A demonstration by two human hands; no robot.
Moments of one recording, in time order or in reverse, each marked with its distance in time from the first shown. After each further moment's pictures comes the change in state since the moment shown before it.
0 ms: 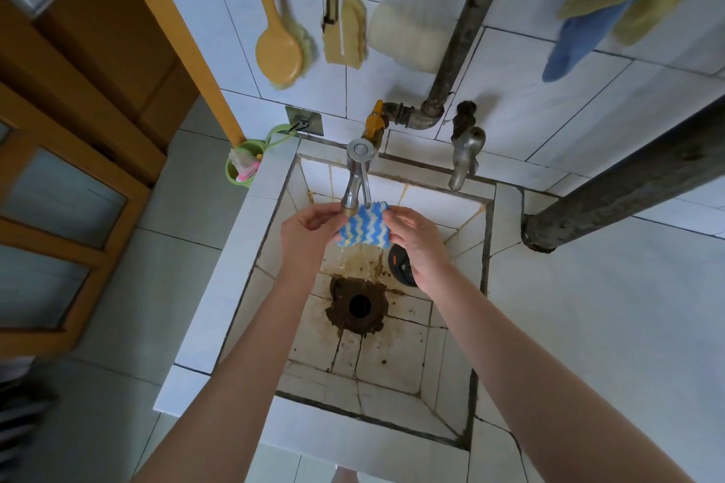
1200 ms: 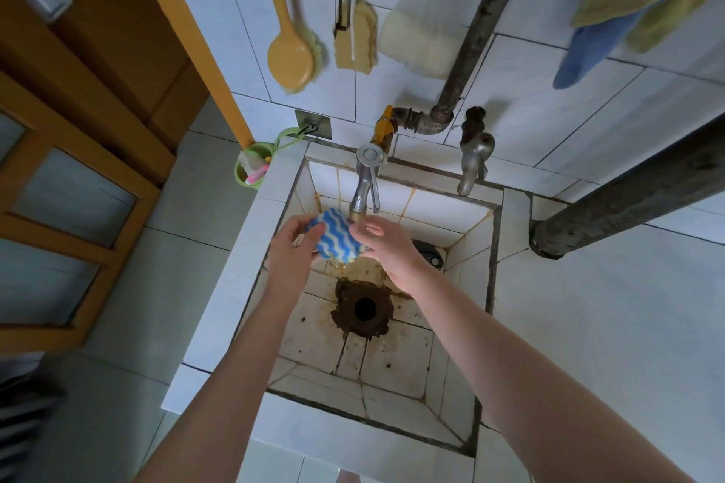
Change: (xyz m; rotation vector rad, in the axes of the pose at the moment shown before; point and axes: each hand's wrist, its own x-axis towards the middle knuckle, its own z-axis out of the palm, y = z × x) left_hand -0.008 -0.004 -0.031 0.215 0.047 0.075; right_hand 0.003 0.000 0.040 -0.232 -0.206 0.056
